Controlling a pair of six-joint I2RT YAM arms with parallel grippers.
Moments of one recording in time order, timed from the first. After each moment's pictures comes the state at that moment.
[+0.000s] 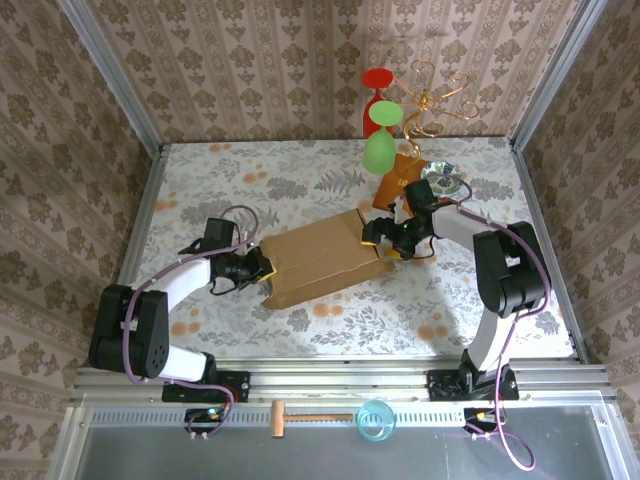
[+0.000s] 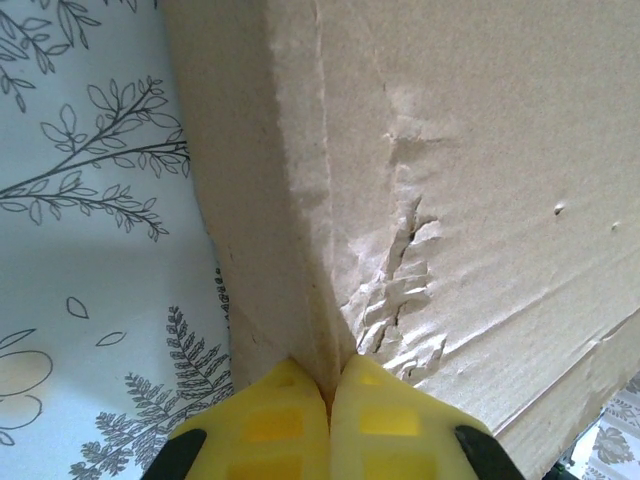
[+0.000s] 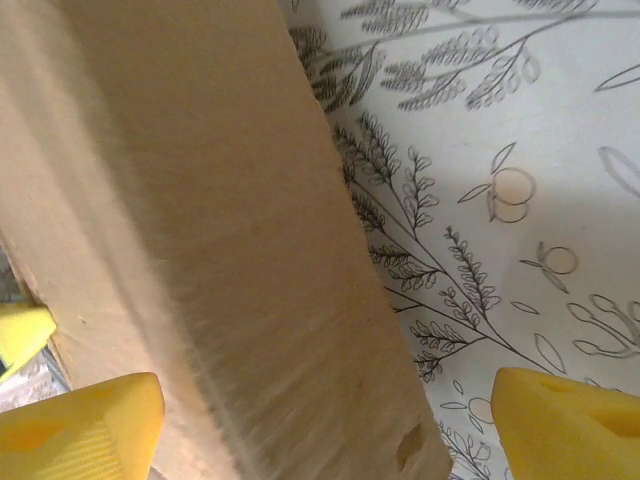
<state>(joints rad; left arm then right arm) -0.23 1.41 0.66 -0.35 0.59 -0.60 0.22 1.83 1.12 -0.50 -0.62 0.47</state>
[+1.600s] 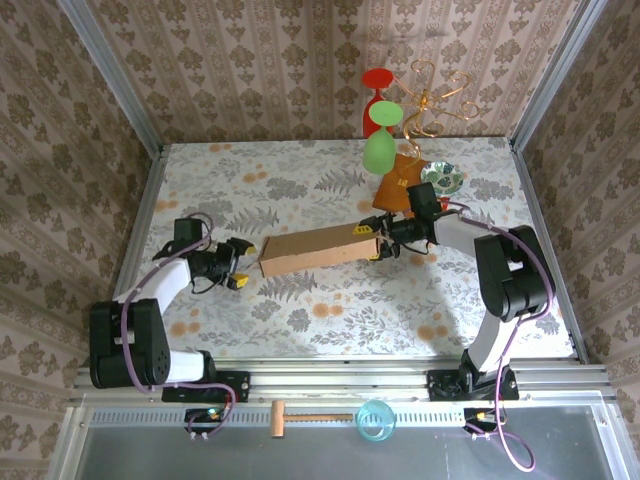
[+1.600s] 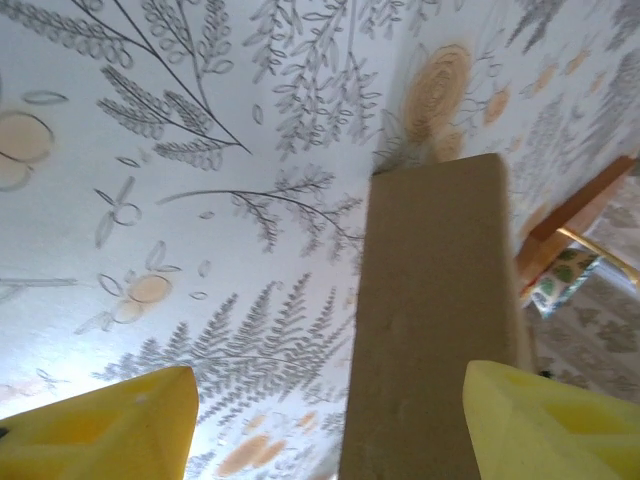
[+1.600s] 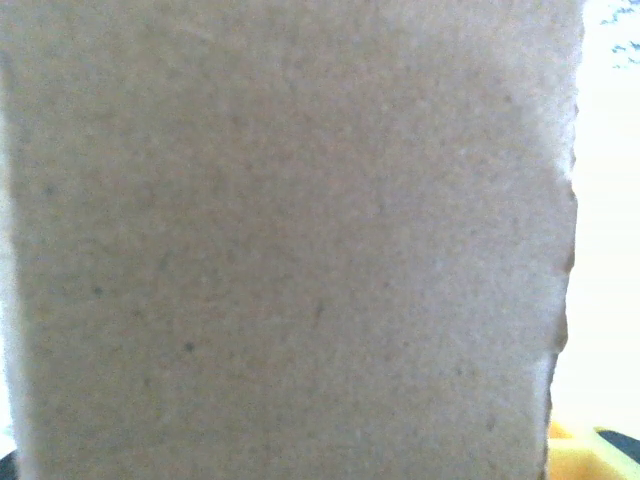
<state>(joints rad) -0.01 1.33 0.65 -0.38 0.66 -1.16 0.21 1.78 1.02 -0.22 -1.06 1.36</state>
